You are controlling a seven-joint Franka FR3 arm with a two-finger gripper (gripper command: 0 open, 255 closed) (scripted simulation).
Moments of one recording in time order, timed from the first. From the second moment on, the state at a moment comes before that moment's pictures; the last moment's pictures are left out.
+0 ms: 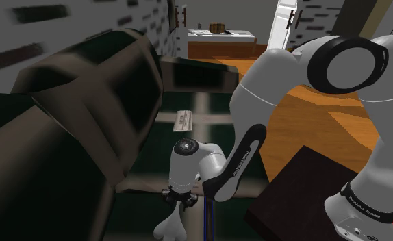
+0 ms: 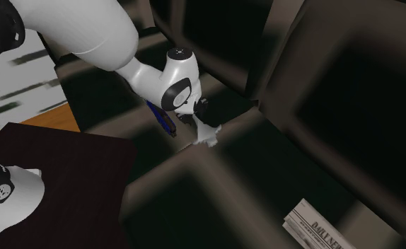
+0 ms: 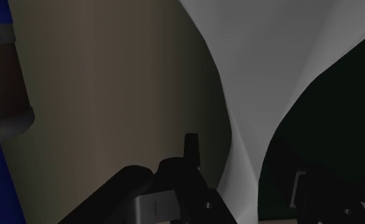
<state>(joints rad) 0.40 0.77 0.30 -1.99 -0.52 2.81 1.90</state>
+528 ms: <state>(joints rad) 0.38 0.75 0.32 -2.00 -0.51 2.80 1.89</state>
